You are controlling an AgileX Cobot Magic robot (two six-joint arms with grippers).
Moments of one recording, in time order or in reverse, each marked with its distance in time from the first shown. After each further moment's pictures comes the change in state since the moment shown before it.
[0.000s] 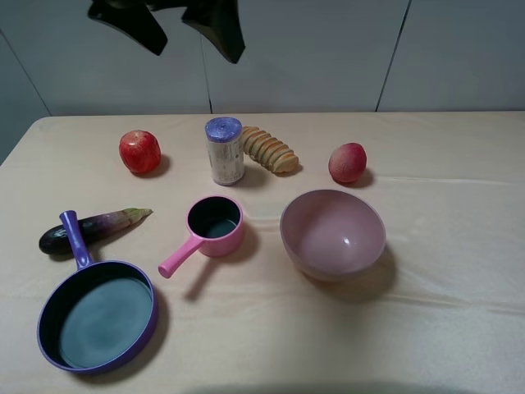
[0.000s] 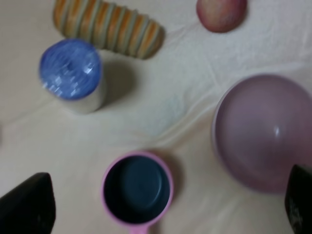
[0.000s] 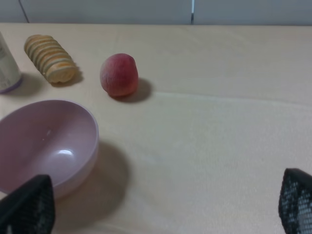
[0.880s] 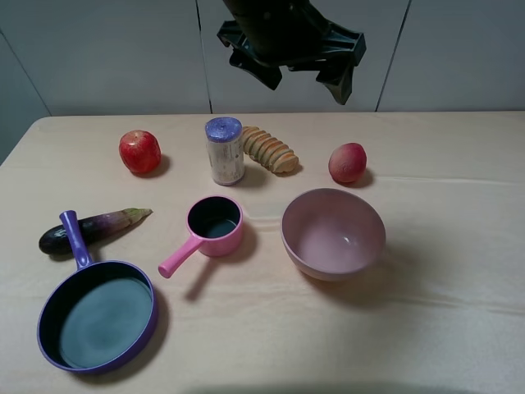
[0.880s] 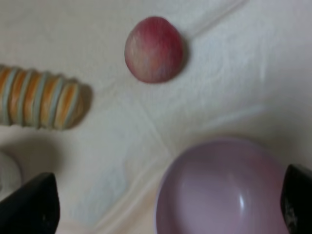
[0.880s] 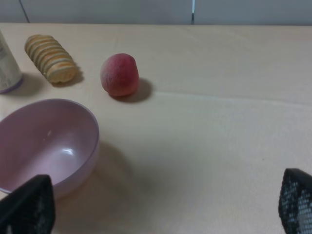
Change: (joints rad) left arm -0.143 0.338 -0.209 0.003 -0.172 -0.026; right arm 0.000 0.000 0.000 0.006 0.000 0.000
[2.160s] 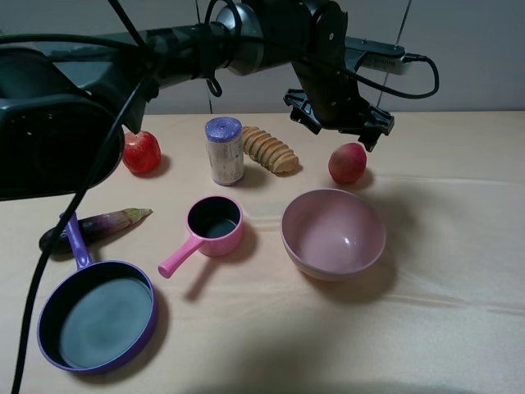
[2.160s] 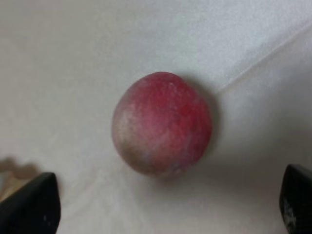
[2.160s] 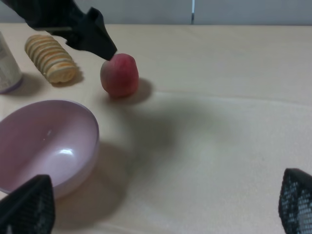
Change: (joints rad) left arm -0.036 0.534 -0.476 0.077 -0.035 -0.055; right arm 0.000 0.000 0.000 0.000 0.000 0.000
